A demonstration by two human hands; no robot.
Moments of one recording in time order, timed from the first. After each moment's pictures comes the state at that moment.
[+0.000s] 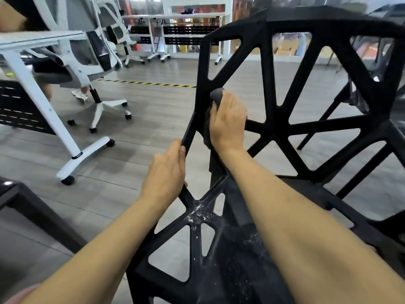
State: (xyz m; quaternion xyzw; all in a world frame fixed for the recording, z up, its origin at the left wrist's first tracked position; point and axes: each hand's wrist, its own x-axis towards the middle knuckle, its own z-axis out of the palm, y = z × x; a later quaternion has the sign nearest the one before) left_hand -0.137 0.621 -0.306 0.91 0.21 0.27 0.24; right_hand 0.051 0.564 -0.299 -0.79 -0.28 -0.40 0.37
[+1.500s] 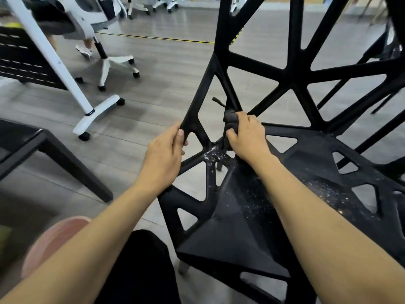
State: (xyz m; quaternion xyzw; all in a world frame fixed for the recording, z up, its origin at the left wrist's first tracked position) left_hand -0.221 0.626 -0.344 0.89 0.17 0.26 0.32; right_hand -0.034 0.492 -0.385 -0.92 -0.29 -0.06 0.25
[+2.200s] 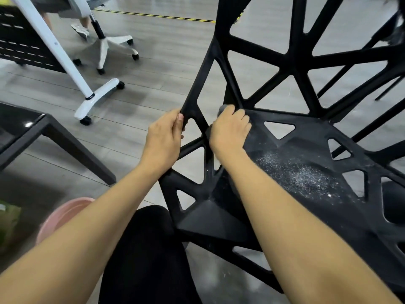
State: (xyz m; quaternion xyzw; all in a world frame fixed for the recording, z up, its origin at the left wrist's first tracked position) left_hand -0.220 0.624 -0.347 0.89 0.19 0.28 0.31; right_hand -0.092 0.533 -0.379 -0.95 -0.13 -0.10 0.25
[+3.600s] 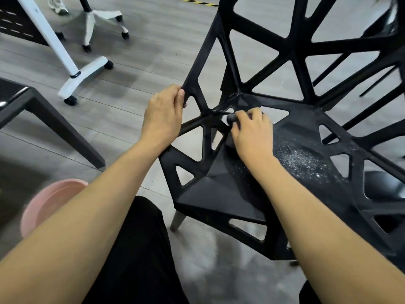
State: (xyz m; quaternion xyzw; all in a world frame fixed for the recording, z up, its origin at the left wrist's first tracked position) left_hand -0.212 0.627 -0.346 0.89 0.23 0.28 0.26; right_hand -0.093 0.440 -0.405 -0.93 -0.27 -0.17 0.18
